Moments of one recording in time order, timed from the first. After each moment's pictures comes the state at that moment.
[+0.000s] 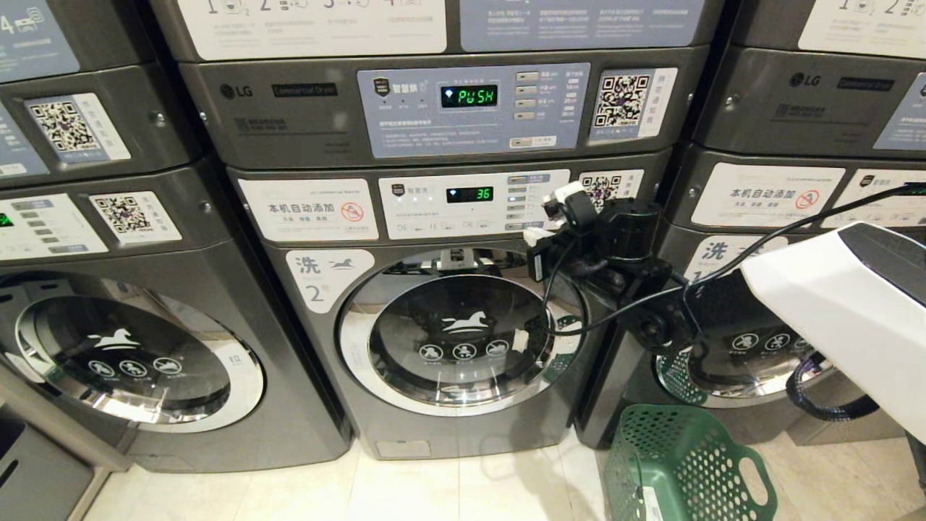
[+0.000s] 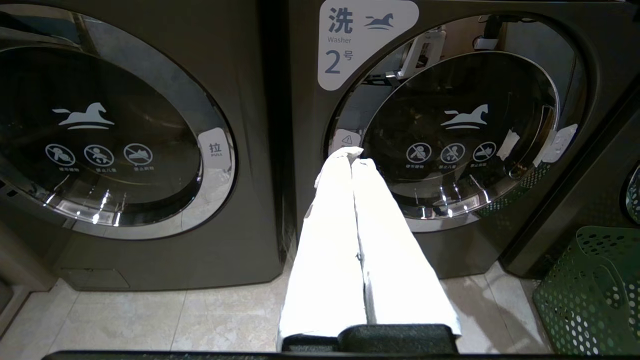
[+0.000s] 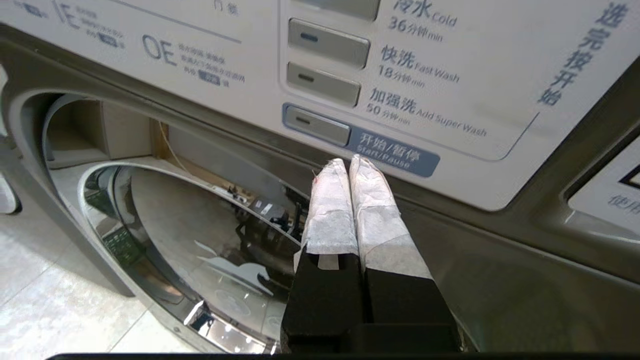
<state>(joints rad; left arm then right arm) 0.00 0.00 0.00 -0.10 0.01 -0.01 0.43 2.24 -1.45 -0.85 0.03 -0.18</state>
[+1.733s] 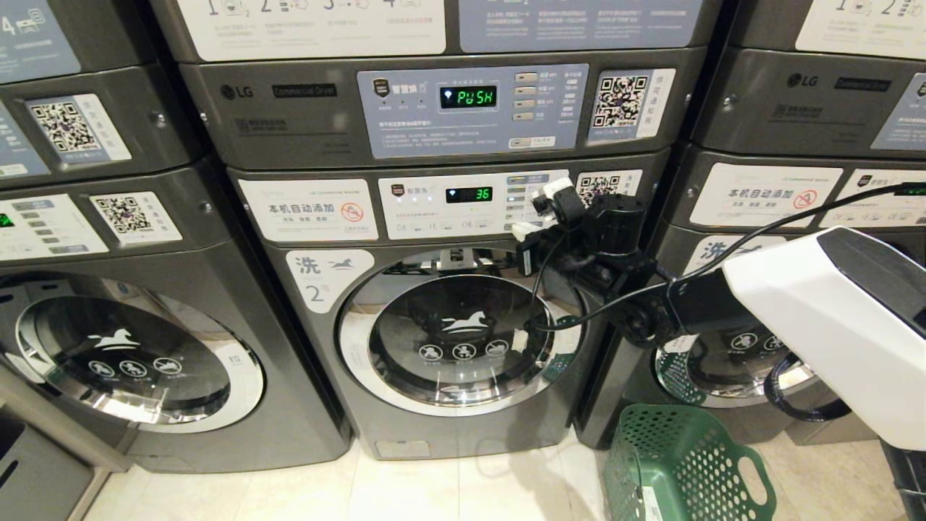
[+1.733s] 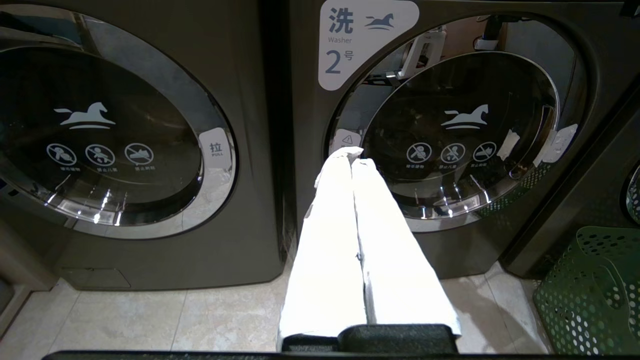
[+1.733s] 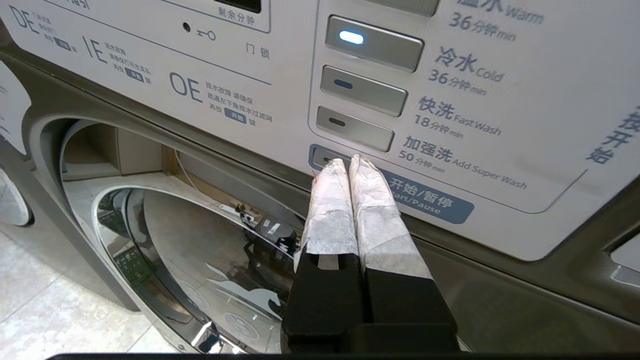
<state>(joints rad) 0.00 0.00 0.00 -0.10 0.01 -0.01 0.44 2.30 -1.57 -0.83 0.05 -0.18</state>
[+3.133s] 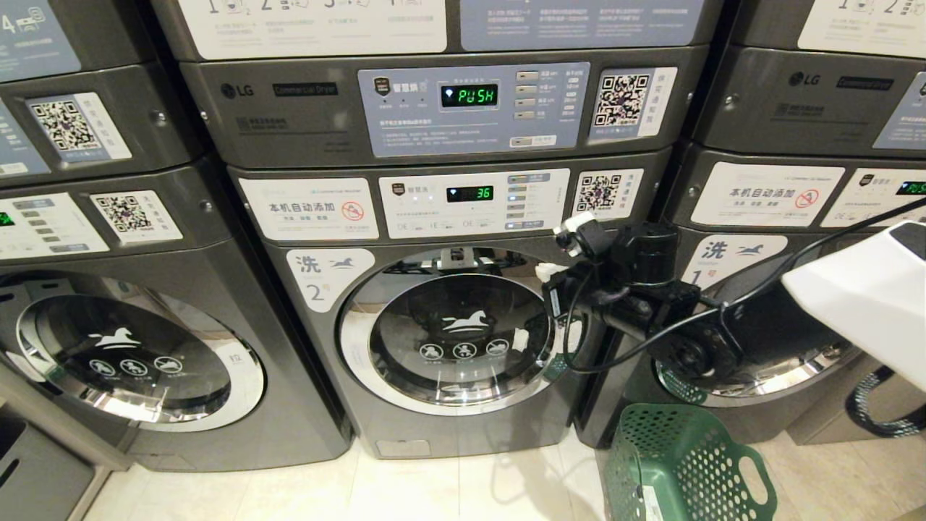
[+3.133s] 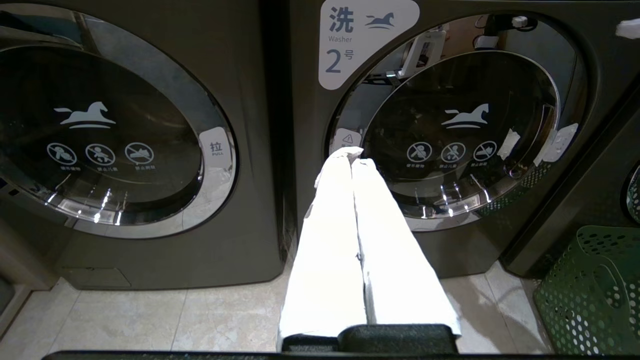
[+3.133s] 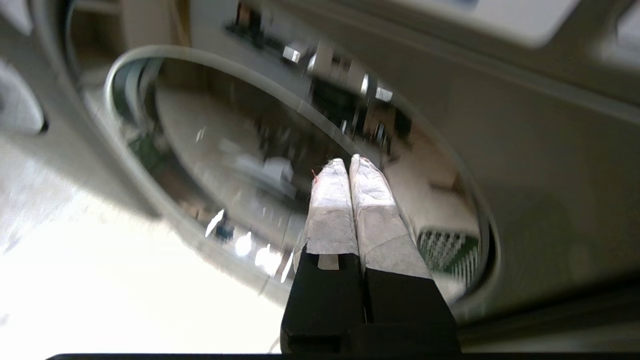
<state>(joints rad) 0.00 0.00 0.00 -0.10 0.01 -0.01 0.43 2.10 -1.16 -0.82 0.04 -0.18</state>
